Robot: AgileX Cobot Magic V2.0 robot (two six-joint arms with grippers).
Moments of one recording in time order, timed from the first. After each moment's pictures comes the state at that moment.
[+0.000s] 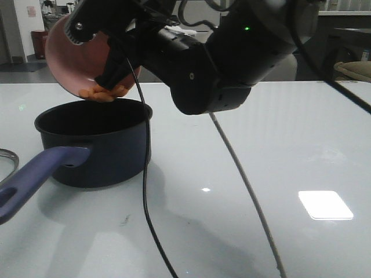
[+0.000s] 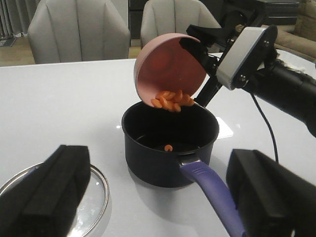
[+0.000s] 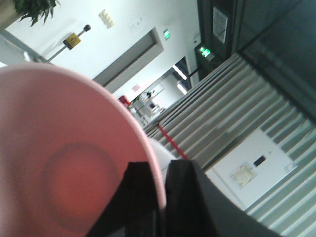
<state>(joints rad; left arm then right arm) -0.26 0.15 -0.33 -0.17 0.43 0.10 0.75 2.13 -1.30 0.16 -1.10 -1.01</state>
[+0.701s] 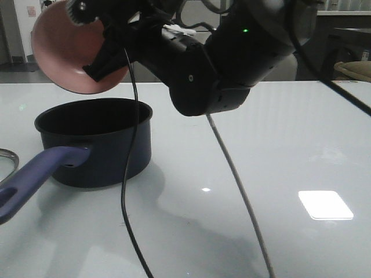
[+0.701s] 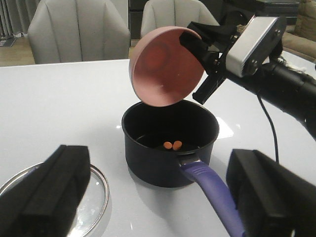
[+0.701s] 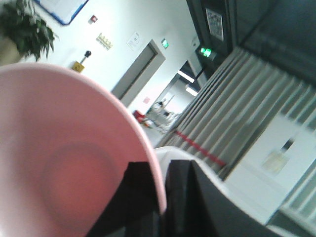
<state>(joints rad) -0.26 0.15 -0.33 -0.17 0.43 0.10 0.76 2.12 -1.30 0.16 -1.11 -0.72</state>
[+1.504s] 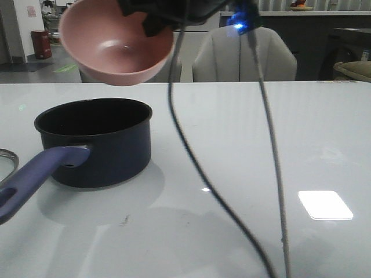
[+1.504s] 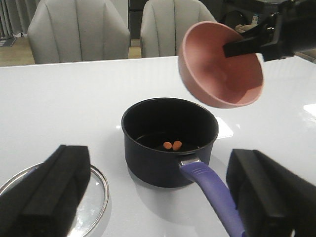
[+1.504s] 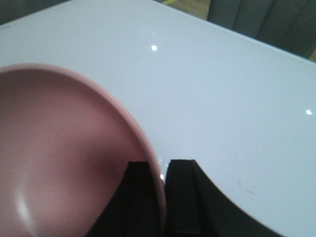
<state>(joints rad) -0.26 0.15 -0.33 -0.17 0.43 0.10 0.61 1.72 -1.30 0.33 0.05 -0.34</state>
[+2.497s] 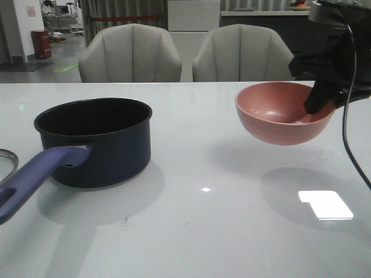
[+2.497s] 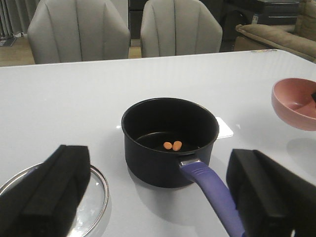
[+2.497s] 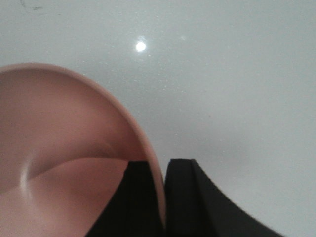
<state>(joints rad) -0.26 0.15 -0.33 -0.17 0.43 0.10 0.12 1.69 -1.08 0.41 0.38 -0.26</state>
